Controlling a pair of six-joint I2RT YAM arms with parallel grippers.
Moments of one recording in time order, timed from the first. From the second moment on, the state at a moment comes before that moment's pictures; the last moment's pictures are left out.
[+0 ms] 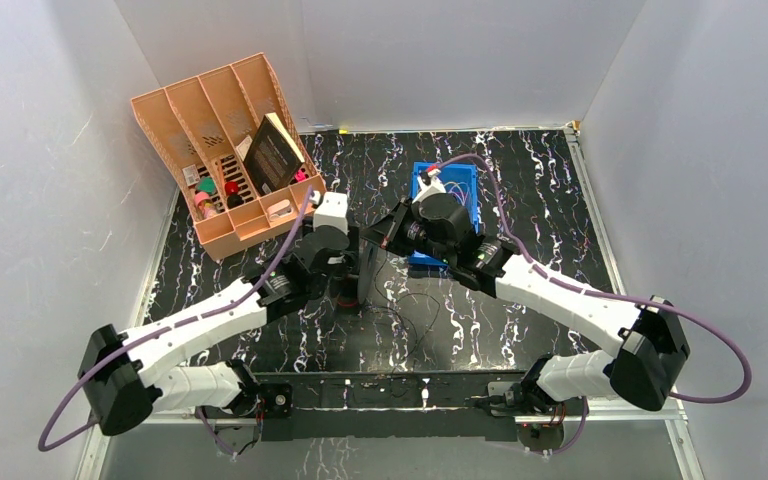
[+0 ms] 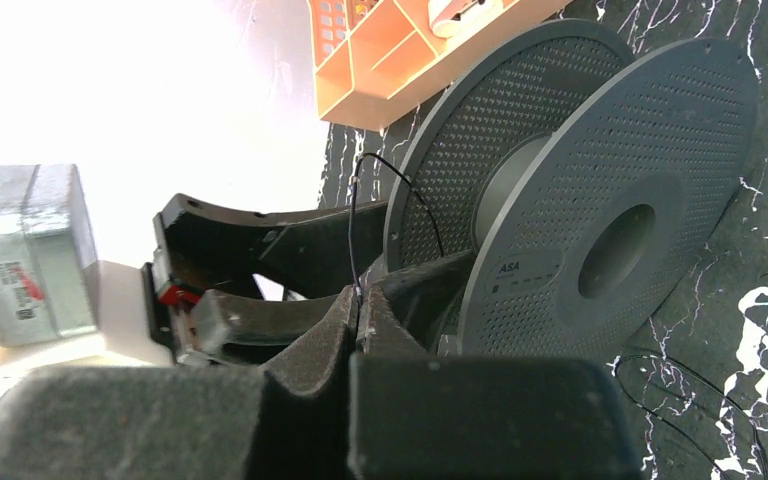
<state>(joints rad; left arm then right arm) -0.91 1.12 0.87 -0.31 -0.61 -0.38 0.91 1.30 1.03 -0.06 0.00 1.05</state>
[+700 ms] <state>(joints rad) -0.86 1.22 0.89 -0.28 -0.54 -0.34 0.91 1.30 1.00 -0.04 0.05 1.07</state>
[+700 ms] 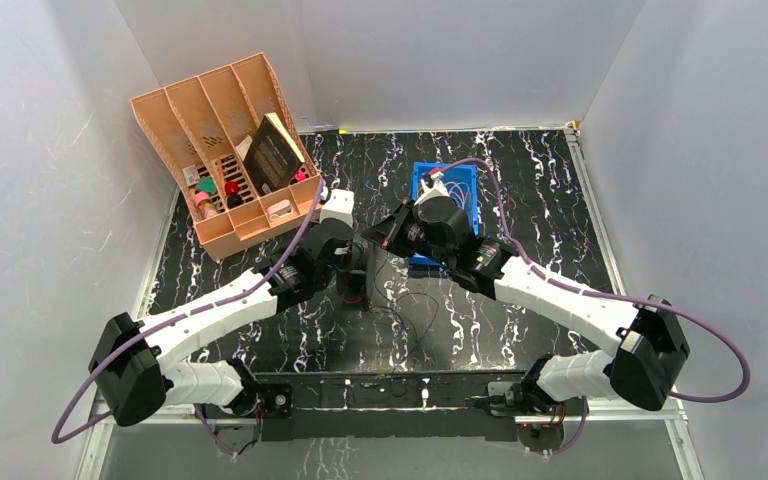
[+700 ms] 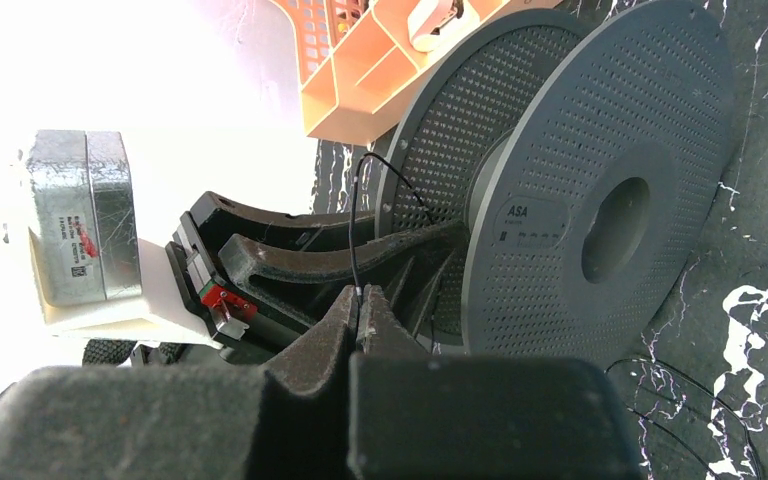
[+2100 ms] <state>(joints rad) -0.86 0.99 0.97 -0.58 -0.31 -0.25 0.87 1.28 1.08 -0.30 0.21 0.62</state>
